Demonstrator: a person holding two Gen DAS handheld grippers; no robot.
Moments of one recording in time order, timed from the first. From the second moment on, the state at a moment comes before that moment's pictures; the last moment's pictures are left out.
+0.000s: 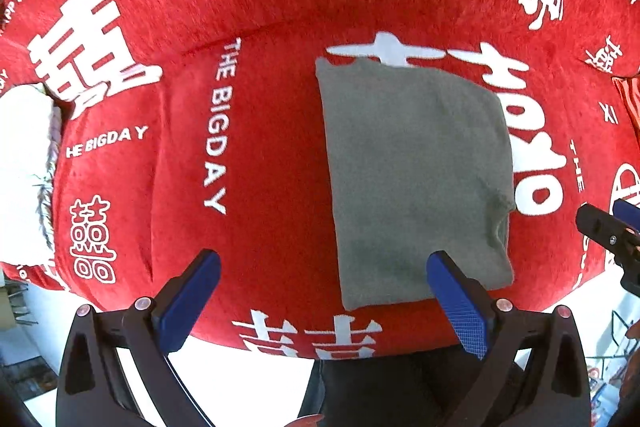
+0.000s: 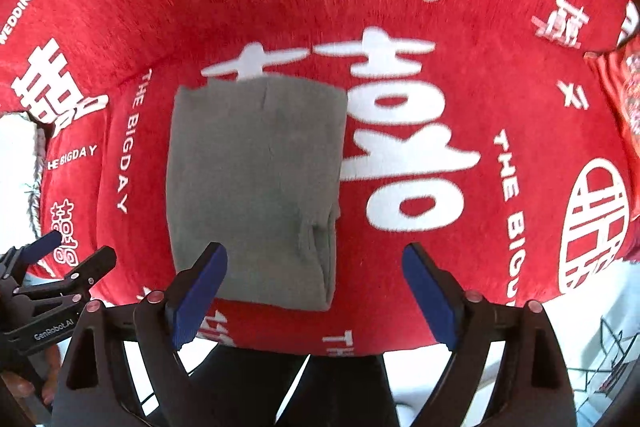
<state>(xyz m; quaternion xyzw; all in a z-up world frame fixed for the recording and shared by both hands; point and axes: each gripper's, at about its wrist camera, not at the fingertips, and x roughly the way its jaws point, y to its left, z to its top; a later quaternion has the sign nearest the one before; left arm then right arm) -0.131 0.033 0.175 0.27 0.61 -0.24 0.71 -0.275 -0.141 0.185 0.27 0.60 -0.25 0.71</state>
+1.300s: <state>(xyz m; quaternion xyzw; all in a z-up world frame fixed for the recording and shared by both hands) -0.133 0.029 0.228 0.23 0.60 -0.25 0.73 -0.267 -0.139 0.224 0.27 0.60 -0.26 0.71</state>
